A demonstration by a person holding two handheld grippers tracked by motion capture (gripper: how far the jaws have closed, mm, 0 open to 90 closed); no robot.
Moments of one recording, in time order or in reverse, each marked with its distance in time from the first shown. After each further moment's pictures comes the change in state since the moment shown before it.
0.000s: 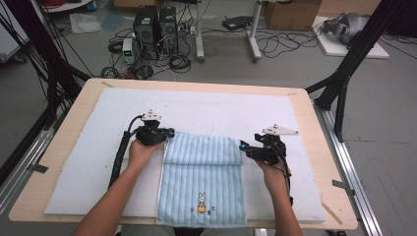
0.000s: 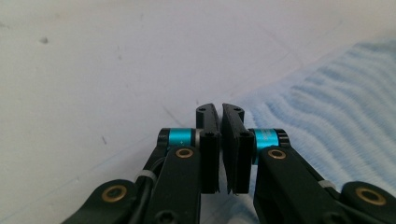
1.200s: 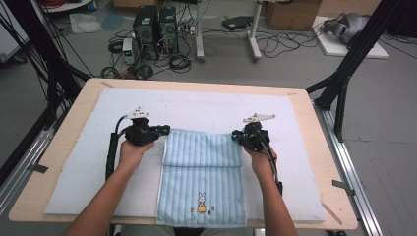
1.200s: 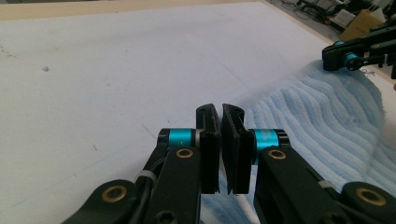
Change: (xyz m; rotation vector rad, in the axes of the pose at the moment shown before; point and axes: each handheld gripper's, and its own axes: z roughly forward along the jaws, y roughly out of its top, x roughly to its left) left arm -0.007 0.005 -0.042 -0.097 -0.098 -0.038; right arm 0.008 0.026 0.047 0.119 0.061 -0.088
